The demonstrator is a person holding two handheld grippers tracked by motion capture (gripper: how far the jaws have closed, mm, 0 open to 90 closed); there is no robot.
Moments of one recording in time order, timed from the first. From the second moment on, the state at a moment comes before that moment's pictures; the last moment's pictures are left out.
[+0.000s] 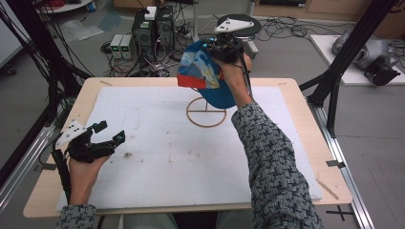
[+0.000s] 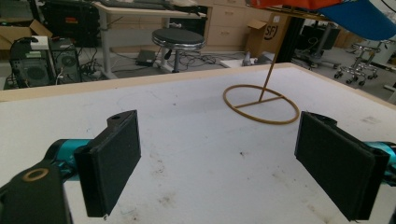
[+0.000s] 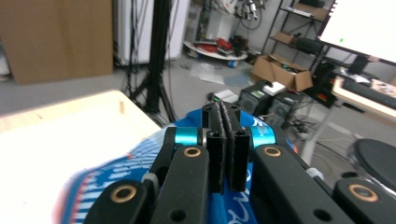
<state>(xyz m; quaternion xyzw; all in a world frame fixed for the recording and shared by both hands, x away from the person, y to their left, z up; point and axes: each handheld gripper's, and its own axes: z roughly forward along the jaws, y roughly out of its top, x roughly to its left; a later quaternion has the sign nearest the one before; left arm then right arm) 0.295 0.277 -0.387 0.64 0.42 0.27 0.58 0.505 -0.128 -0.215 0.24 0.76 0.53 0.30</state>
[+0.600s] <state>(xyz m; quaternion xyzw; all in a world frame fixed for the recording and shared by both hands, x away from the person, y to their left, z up) 0.296 0.276 -0.387 0.65 0.42 0.27 0.58 0.514 -0.131 -0.221 0.29 0.79 0.47 0.26</state>
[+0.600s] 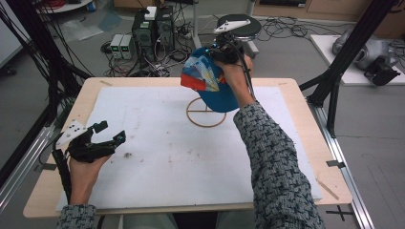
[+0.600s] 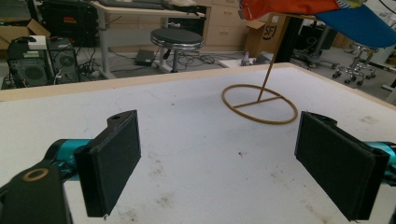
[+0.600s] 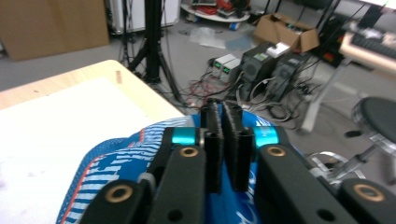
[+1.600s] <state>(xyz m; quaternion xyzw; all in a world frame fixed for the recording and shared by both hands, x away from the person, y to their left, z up) 0.297 0.268 -0.390 0.65 0.41 0.27 0.58 0.476 -0.232 -0.223 0.36 0.70 0.53 0.30</state>
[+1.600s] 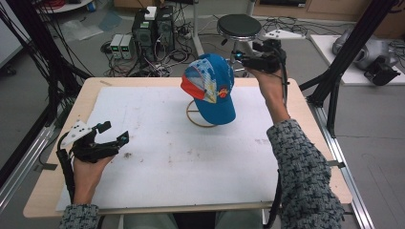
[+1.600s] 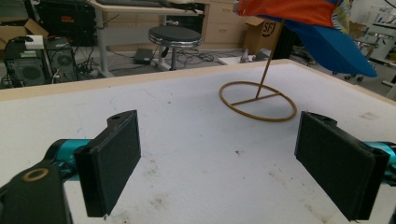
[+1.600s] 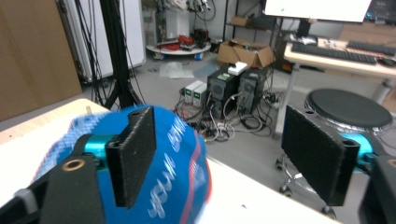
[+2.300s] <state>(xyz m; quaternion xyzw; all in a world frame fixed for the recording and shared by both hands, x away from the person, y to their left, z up) 0.295 0.273 -0.396 0.65 0.43 0.27 0.57 0.414 -0.317 -0.238 0.38 0.65 0.57 0.32</state>
